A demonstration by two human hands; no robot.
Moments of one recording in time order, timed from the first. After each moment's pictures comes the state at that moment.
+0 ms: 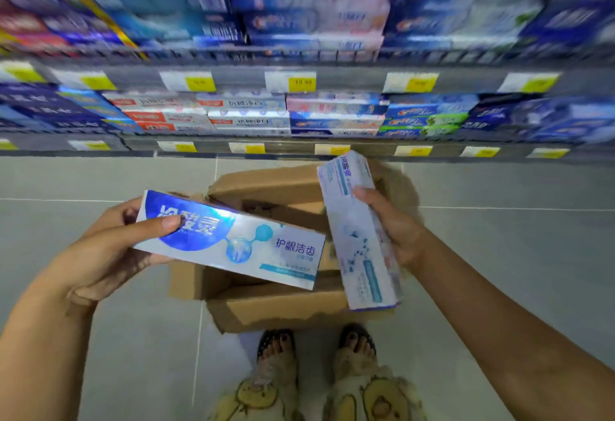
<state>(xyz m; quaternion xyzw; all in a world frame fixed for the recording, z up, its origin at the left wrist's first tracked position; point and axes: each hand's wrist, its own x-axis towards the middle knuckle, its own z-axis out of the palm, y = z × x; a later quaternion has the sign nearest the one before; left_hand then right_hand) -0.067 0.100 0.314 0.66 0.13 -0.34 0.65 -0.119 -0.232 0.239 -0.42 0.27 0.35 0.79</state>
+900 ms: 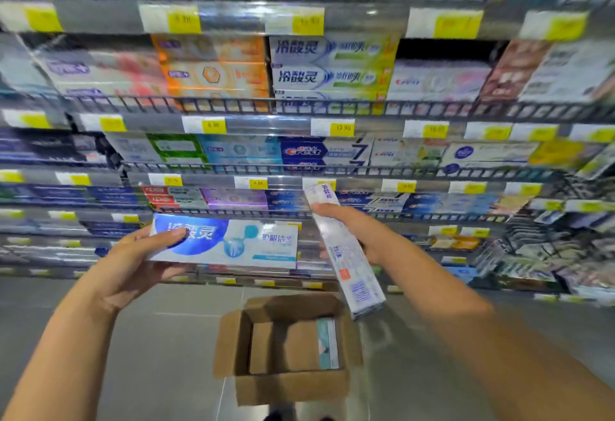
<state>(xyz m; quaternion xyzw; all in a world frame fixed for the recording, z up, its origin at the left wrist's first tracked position) -0.119 0.084 0.839 0.64 0.08 -0.23 0.73 -0.132 -0.241 0.841 -0.63 0.19 0.28 0.70</state>
